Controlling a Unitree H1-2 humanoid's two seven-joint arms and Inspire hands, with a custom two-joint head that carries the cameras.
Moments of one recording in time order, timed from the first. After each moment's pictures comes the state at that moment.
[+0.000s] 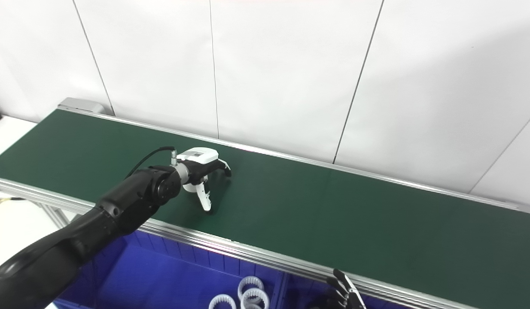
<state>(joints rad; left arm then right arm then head) -0.57 0.49 -0.43 0.51 0.74 0.13 -0.32 0.14 -0.06 0.19 0.13 -0.14 -0.29 0.10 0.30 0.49</state>
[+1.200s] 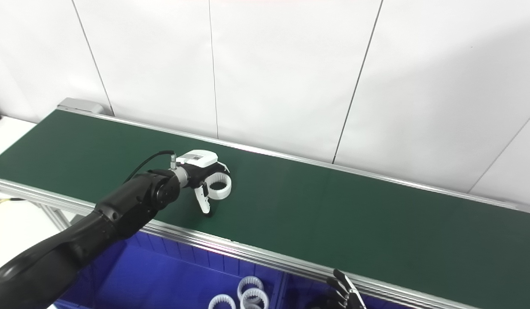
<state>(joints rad) -0.56 0.49 -0.43 0.51 0.76 0.13 -0.28 0.14 -0.07 0.19 0.13 -0.14 -0.29 0.10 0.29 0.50</state>
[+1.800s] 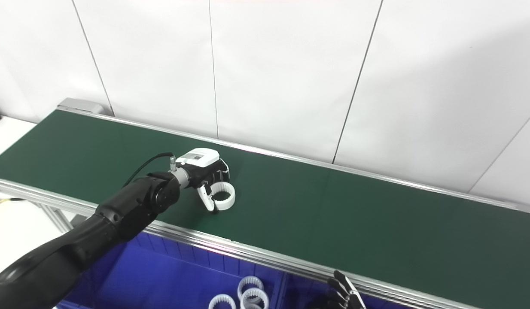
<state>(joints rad) -0.55 0.47 -0.41 0.55 0.73 0.05 -0.19 0.15 -0.07 0.19 0.13 -0.13 -0.29 0.11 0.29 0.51</state>
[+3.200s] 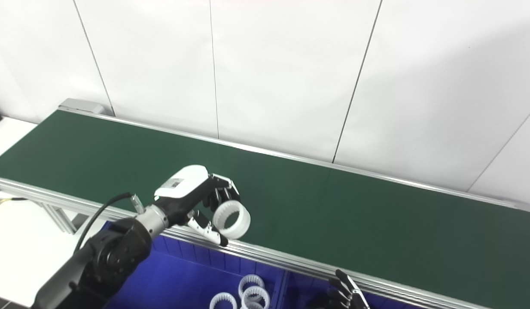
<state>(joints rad) -0.07 0.40 -0.22 -0.37 0.67 0.26 -0.30 0.15 -0.08 0.18 0.10 -0.11 -0.28 0.12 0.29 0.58</state>
